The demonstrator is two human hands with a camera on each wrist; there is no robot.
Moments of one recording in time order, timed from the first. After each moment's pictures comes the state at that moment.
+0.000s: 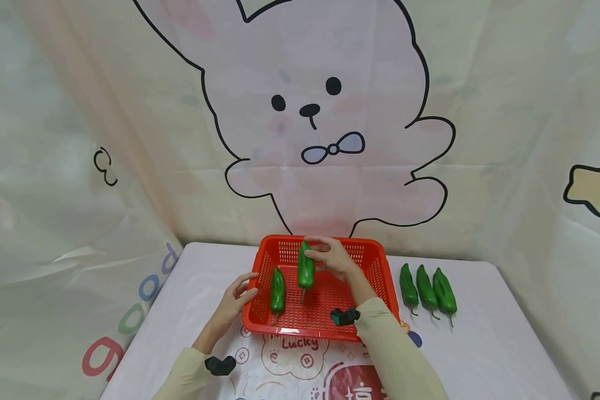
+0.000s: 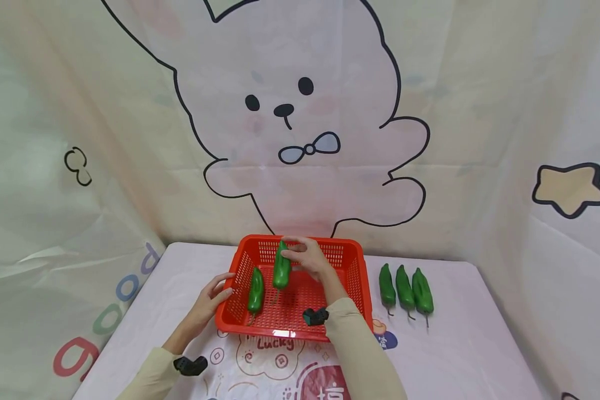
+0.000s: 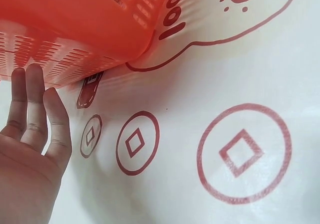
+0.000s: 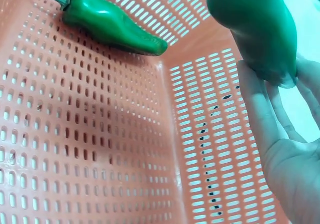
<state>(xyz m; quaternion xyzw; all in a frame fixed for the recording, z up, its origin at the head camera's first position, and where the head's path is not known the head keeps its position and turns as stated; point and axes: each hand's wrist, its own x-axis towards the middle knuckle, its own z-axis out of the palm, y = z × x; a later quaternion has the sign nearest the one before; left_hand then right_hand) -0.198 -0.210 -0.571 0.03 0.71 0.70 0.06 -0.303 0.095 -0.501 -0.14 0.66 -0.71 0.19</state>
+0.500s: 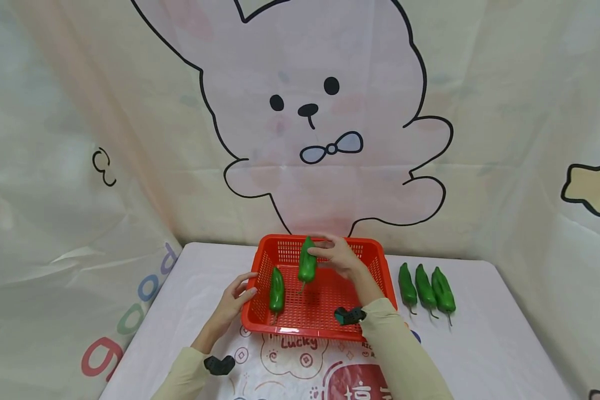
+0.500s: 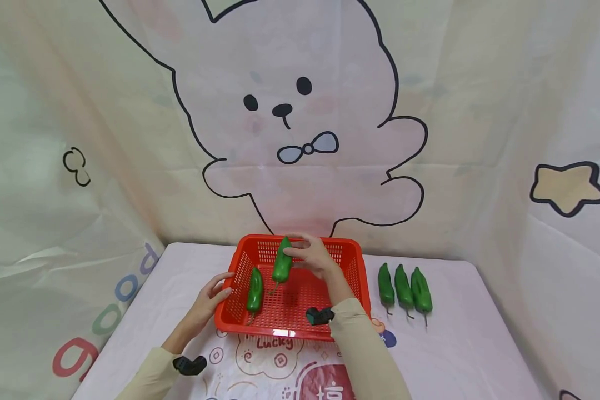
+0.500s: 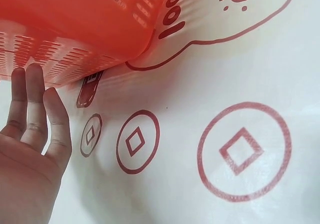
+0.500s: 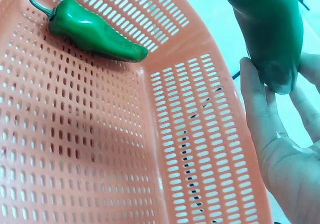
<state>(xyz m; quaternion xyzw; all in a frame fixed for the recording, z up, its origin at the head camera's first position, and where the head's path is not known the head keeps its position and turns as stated) -0.198 -0.209 -0.571 0.02 0.71 0.70 0.07 -0.298 0.104 -0.483 -0.10 0.61 -0.76 0.21</state>
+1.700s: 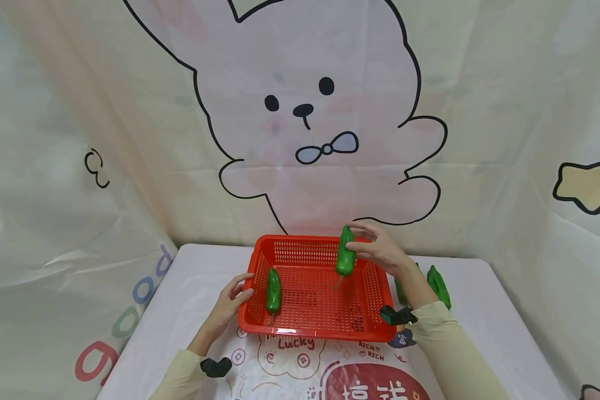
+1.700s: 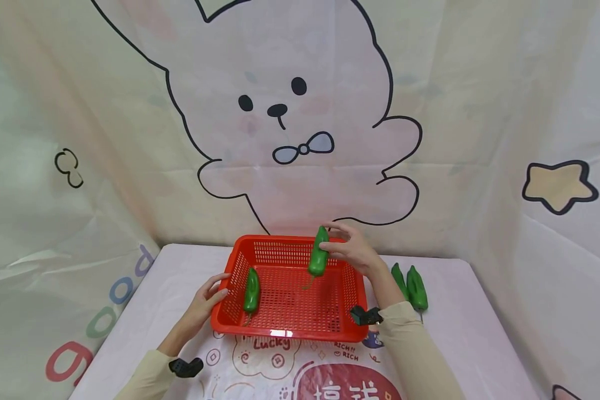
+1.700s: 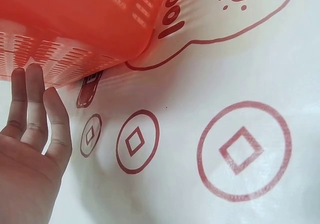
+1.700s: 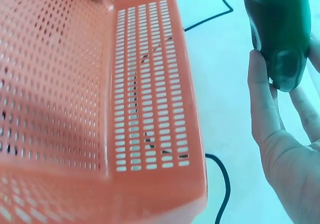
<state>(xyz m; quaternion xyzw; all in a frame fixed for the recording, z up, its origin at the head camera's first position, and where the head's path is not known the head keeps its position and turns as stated) -0.196 -0.208 -0.568 0.02 0.71 0.70 0.07 -0.285 0.206 -0.441 -0.16 0.67 -0.71 0.16</state>
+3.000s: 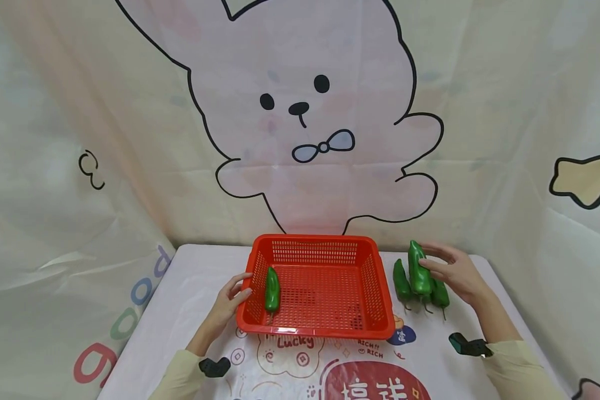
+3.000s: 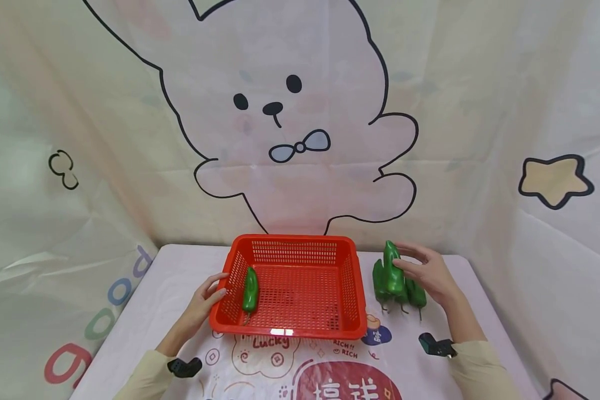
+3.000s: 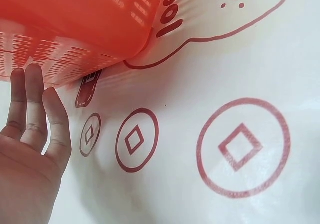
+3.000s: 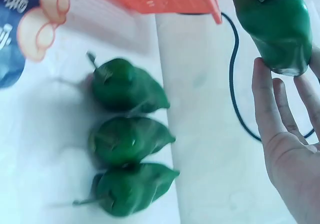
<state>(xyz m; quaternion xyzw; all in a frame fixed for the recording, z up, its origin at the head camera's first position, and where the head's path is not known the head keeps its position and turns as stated) -0.195 -0.208 -0.567 0.01 0.71 0.70 0.07 -0.229 0.357 -0.472 -0.08 0.80 -0.59 0.04</state>
